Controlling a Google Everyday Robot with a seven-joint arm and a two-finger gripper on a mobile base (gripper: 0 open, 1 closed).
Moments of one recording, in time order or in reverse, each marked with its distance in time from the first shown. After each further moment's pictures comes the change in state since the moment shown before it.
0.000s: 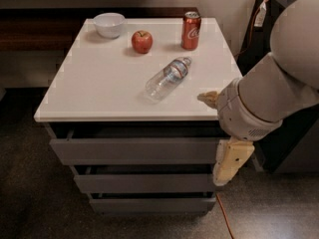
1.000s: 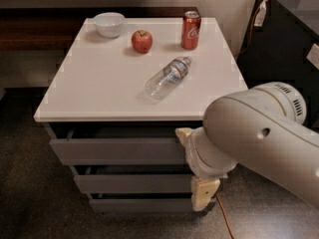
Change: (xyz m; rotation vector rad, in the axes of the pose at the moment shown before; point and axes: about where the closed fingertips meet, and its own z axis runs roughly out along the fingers) arm -0.003 0.032 0.104 0.012 0.104 -0.113
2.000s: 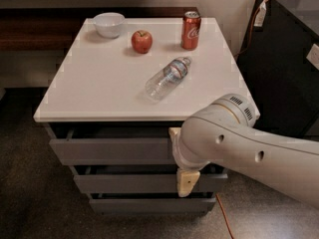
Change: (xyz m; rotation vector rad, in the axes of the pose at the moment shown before) arm 0.005 -0.037 0.079 0.047 0.027 0.046
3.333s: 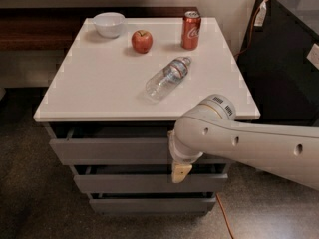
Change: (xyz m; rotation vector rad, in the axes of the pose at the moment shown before) arm 0.011 -0.024 0.060 -0.024 0.009 0.049
